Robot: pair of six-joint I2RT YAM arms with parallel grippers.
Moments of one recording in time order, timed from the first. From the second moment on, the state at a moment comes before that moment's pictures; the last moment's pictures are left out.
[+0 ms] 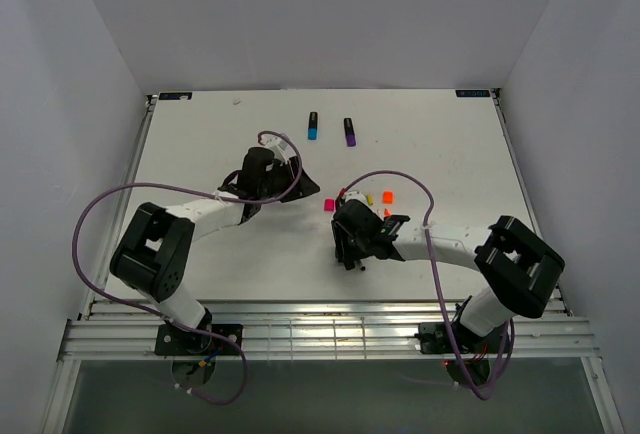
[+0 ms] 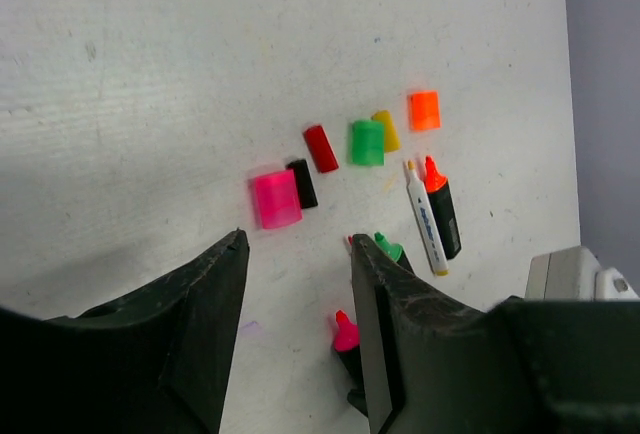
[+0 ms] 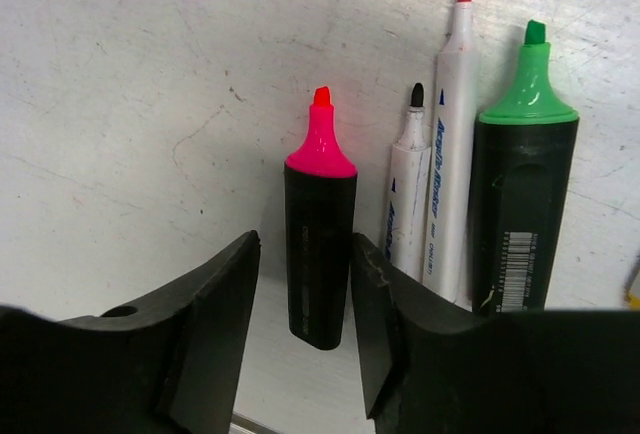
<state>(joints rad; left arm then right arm) -0.47 1.63 0.82 0.25 0.32 -0.66 0.96 1.55 0.79 -0.23 0.14 0.62</state>
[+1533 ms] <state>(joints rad) -0.42 2.53 1.91 0.17 -0.12 -0.08 0.70 1.04 0.85 -0.43 0.10 0.43</state>
